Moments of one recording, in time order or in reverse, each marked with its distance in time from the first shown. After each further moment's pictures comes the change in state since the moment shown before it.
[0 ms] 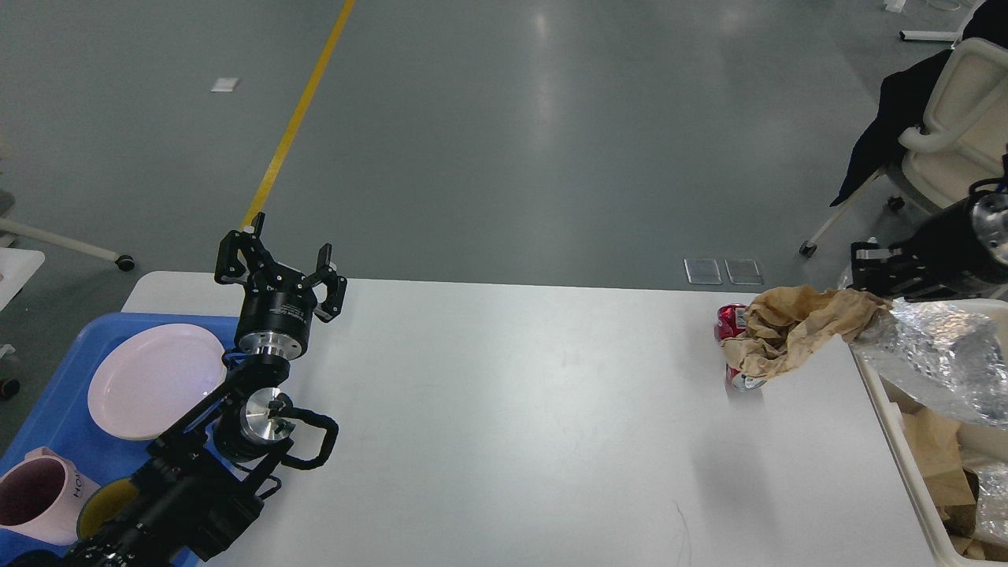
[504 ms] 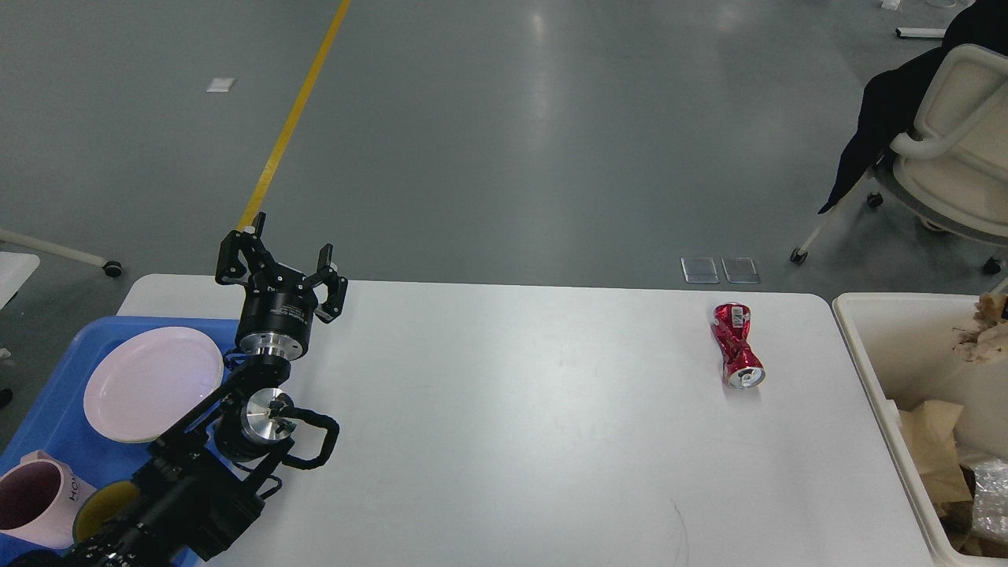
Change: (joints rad) left arm 0.000 -0.001 0.000 0.000 0.000 0.000 0.000; right arm -0.999 0.042 0.014 -1.038 0.347 -0.335 -0.021
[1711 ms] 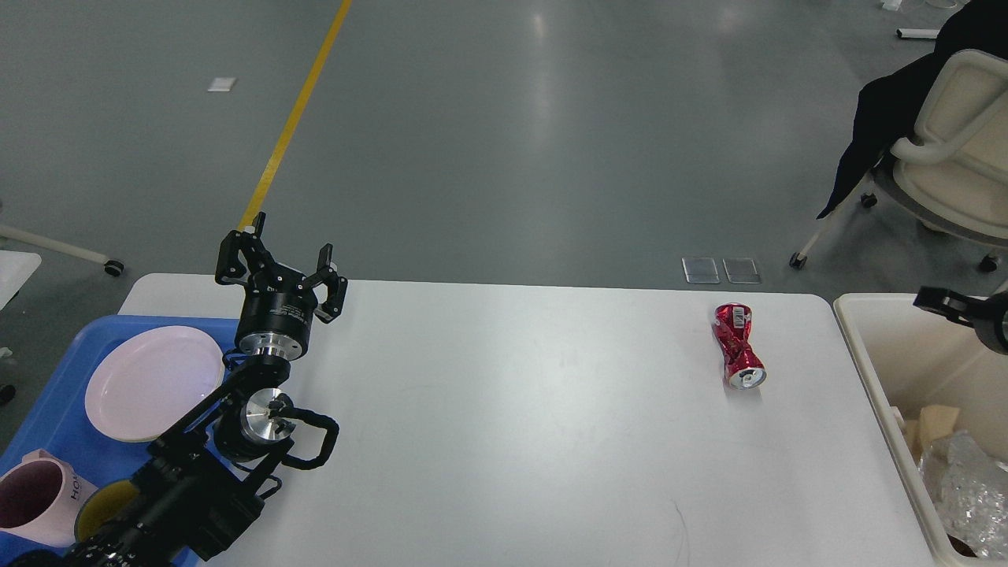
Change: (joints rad) left arm 0.000 0.001 0.000 0.000 0.000 0.000 0.000; right arm 0.194 0.048 0.107 0.266 0.037 0.055 -0.036
